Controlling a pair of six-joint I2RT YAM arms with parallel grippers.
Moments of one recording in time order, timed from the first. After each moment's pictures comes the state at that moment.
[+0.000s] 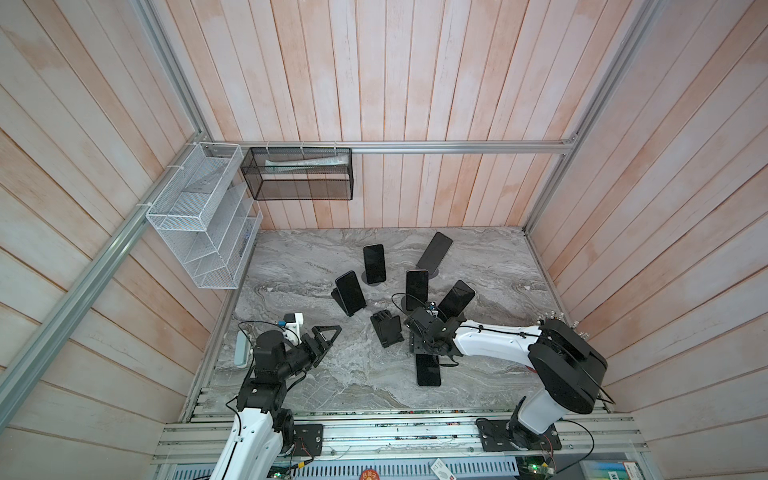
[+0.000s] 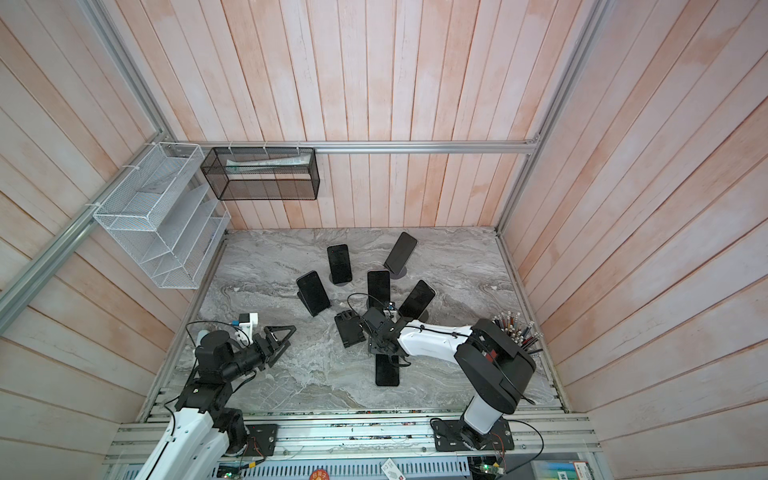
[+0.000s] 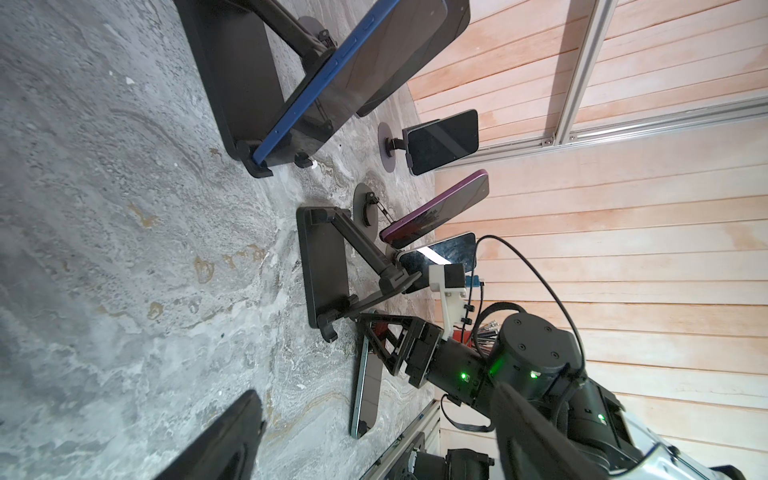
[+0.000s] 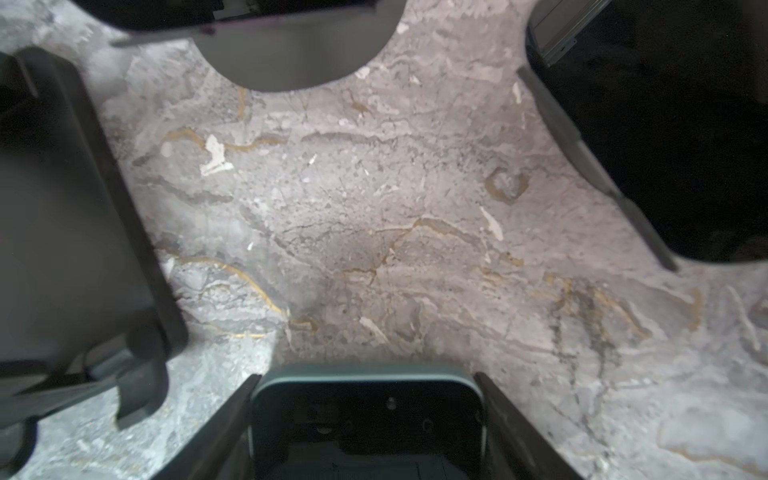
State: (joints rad) left arm -0.07 0.54 0.22 -0.11 0.70 -1.01; right arm 0.90 1.64 0.86 -0.44 0.27 0.86
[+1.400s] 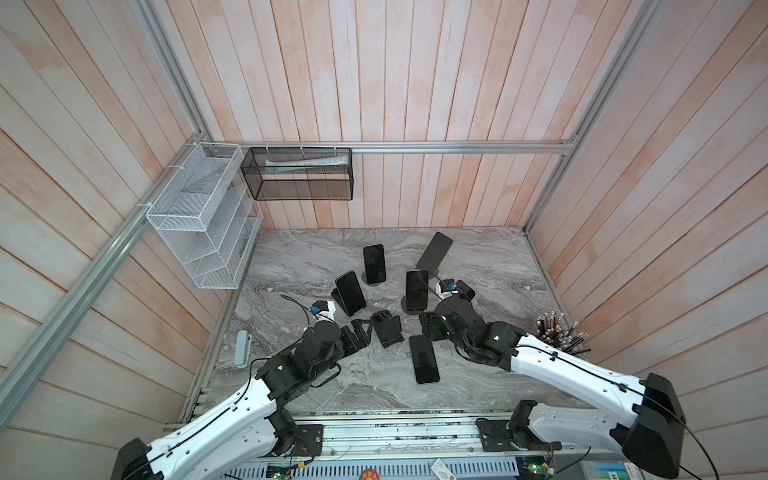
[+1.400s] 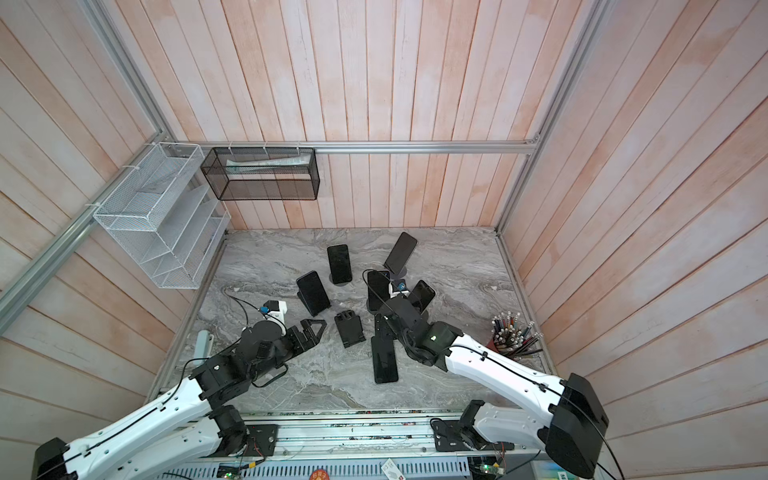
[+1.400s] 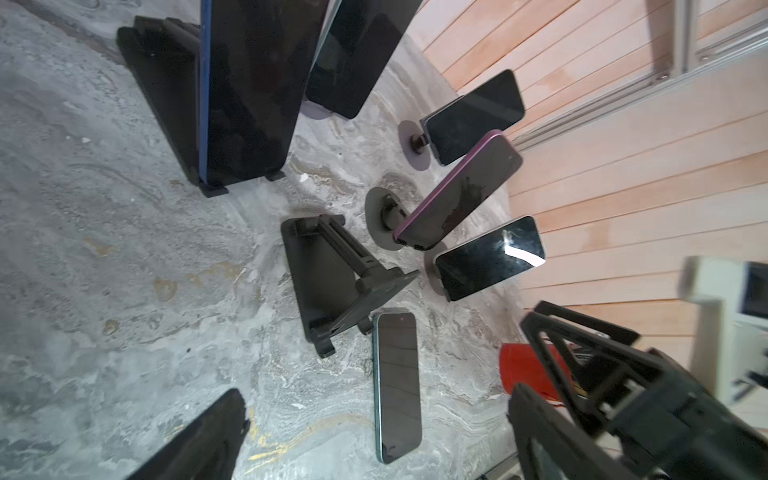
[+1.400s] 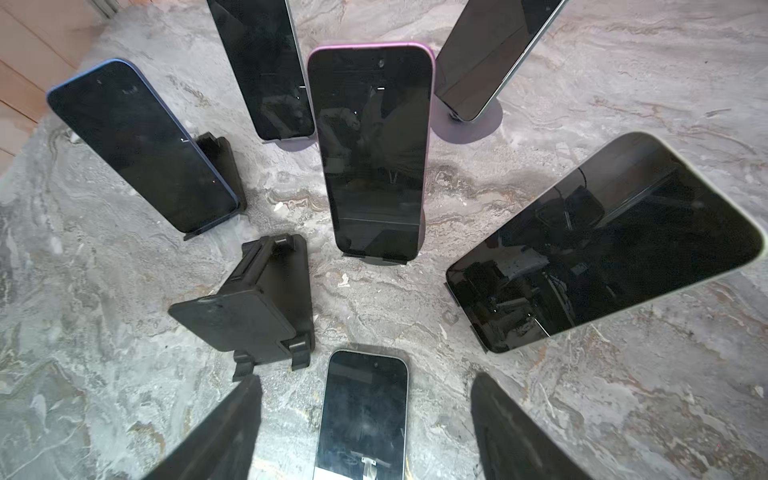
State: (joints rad) left arm -0.83 0.83 0.58 -0.33 -0.21 -1.05; right arm 0.90 1.13 0.81 -0.43 0.37 0.57
